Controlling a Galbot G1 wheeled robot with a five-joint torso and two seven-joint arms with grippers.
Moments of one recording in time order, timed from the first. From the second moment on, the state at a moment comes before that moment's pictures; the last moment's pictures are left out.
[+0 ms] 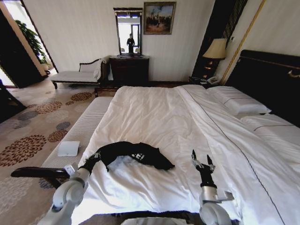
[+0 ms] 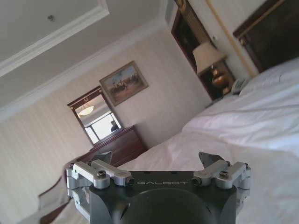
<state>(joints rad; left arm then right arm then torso) 1.64 -1.20 -0.73 -2.12 -0.71 0.31 -0.07 -1.65 1.24 0.54 2.07 0.83 0.31 0.11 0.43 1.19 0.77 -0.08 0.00</state>
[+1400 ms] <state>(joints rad) 1.76 -1.36 -0.74 -2.11 -0.58 0.31 -0.16 -0.79 0.85 -0.06 1.86 1.60 -0.48 0.61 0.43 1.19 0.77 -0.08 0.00</state>
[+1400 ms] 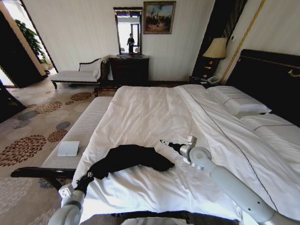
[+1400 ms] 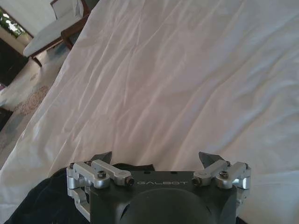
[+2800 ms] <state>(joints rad) 1.73 -1.37 -0.73 -2.10 -0.56 0.30 -0.17 -0.58 1.00 -0.30 1.66 1.53 -0.65 0.83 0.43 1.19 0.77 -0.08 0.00</state>
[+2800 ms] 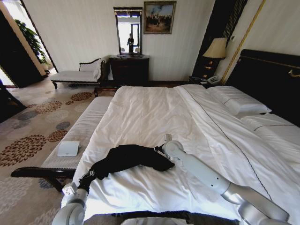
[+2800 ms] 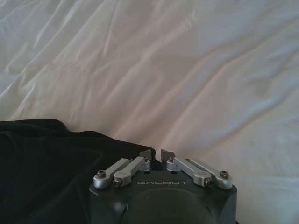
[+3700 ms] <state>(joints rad) 1.71 -1.37 -0.69 -2.12 -0.58 0.32 -0.20 -0.90 0.93 -0.10 1.86 1.36 -0.50 0.68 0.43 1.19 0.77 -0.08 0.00</state>
